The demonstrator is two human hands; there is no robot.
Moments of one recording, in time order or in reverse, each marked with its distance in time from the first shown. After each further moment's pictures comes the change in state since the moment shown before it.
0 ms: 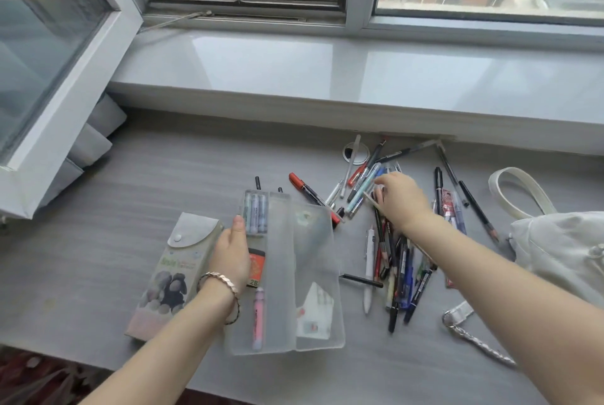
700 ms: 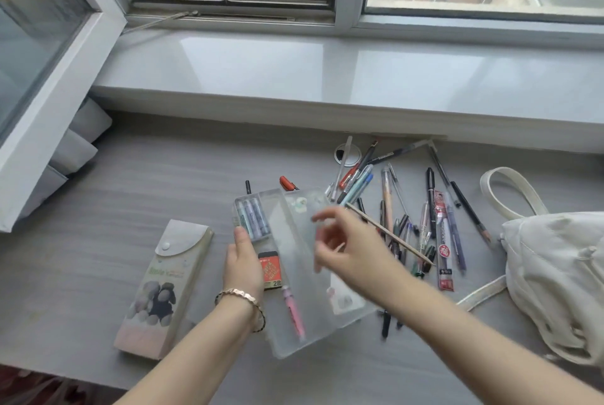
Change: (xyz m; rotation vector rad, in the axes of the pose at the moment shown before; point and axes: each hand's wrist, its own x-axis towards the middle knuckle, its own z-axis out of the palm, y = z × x) left_hand -0.009 0.002 0.031 -0.206 0.031 -0.200; right_hand -0.101 -0.083 -0.040 0.748 -0.298 -0.153
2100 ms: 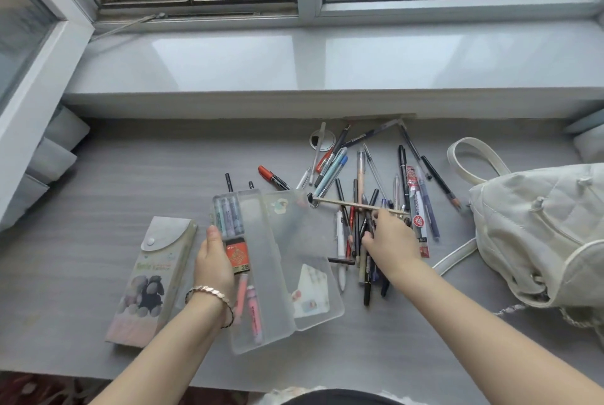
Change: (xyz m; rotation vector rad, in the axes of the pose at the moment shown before) left_hand -0.010 -0.014 -0.012 0.062 0.019 0.135; right_hand -0.012 0.101 -0.029 -0.627 0.300 0.490
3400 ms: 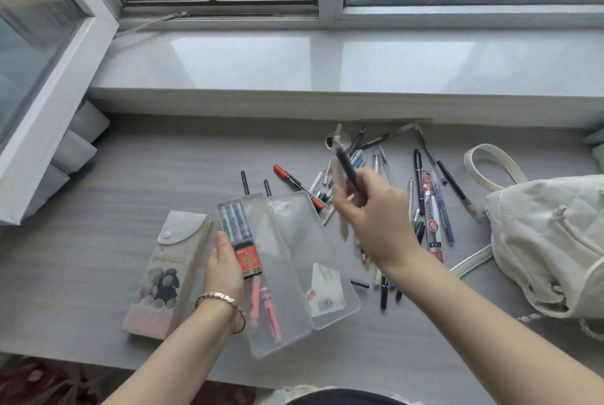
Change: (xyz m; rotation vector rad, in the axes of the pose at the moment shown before) left_hand -0.002 -0.010 -0.012 -0.077 0.008 -0.096; right_hand -0.042 -0.076 -0.050 0.648 0.213 -0.440
